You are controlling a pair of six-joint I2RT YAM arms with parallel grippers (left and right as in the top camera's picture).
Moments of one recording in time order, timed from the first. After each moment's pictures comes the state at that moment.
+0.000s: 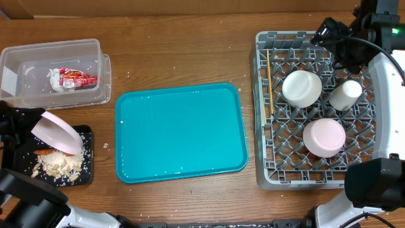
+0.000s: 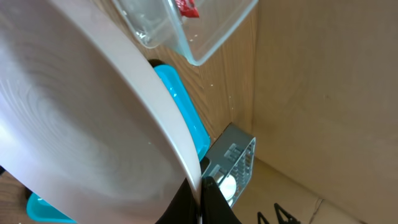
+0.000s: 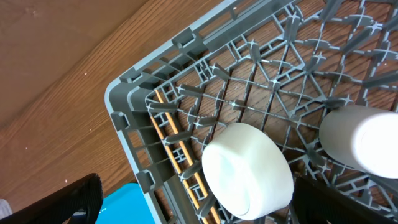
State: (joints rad) left arm 0.96 1.83 1.71 -1.51 0.91 -0.15; right arm -0.12 1.80 1.90 -1.13 -0.12 0.49
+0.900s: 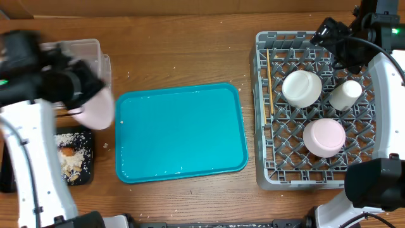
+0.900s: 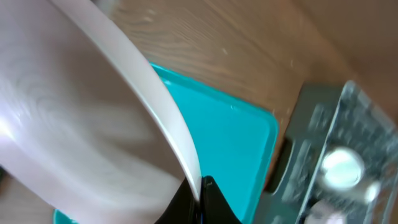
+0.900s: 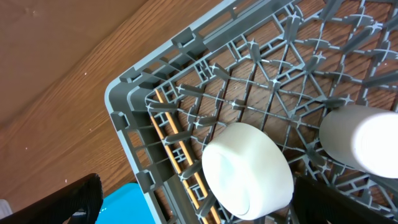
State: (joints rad) left arm 0.23 1.52 1.71 -1.29 0.40 -0.35; right arm -0.12 1.80 1.90 -1.13 -0.12 0.49
